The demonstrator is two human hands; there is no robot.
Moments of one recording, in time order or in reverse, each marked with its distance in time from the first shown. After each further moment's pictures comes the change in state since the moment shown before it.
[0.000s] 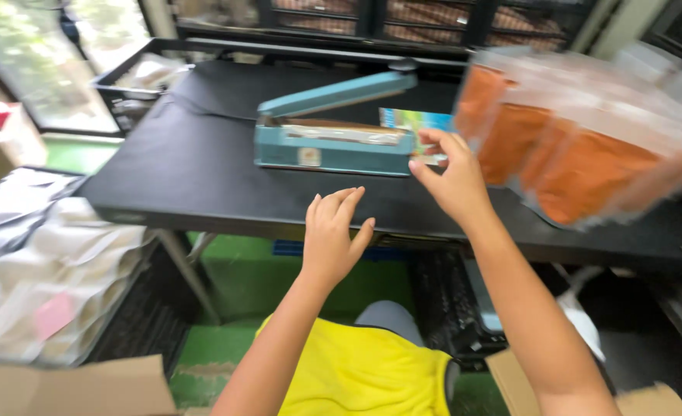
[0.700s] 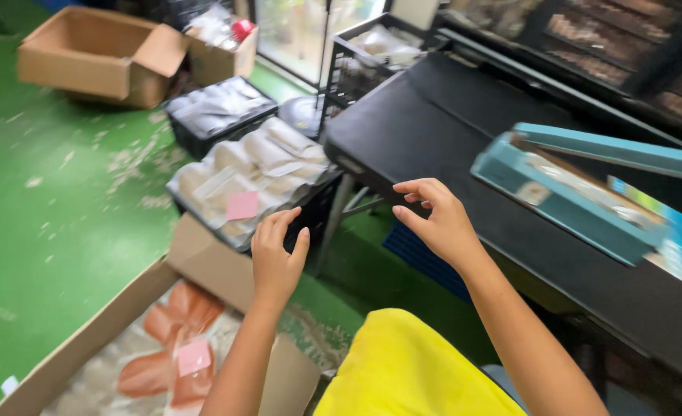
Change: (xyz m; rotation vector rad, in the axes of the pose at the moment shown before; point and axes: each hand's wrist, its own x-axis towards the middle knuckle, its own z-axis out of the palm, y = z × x) left_hand -0.188 -0.171 -0.260 0.255 0.453 -0.564; right_hand -0.017 -0.219 0.256 0.308 -0.620 -0.118
